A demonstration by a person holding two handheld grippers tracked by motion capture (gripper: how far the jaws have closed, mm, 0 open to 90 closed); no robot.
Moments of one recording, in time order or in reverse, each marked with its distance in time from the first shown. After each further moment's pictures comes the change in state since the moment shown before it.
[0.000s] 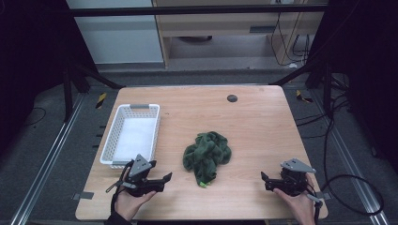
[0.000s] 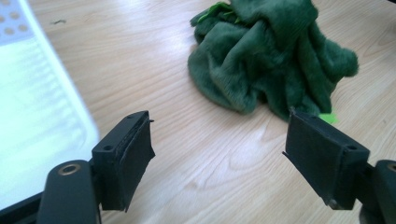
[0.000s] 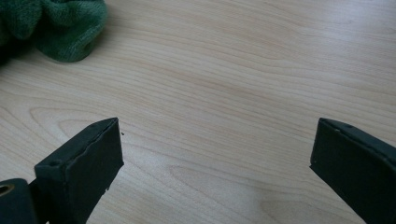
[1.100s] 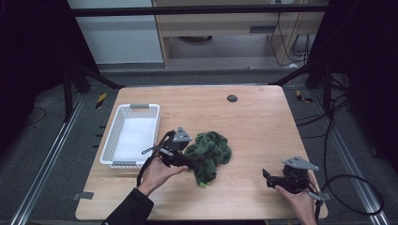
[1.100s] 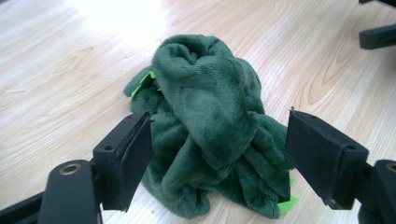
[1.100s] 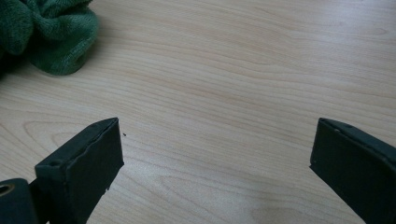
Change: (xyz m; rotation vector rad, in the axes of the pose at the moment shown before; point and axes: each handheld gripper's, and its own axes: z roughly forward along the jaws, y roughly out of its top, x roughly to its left) left arm -0.037 0.109 0.060 0.136 -0.138 0.160; right arm -0.007 0.005 0.001 -0.010 -0.004 0.030
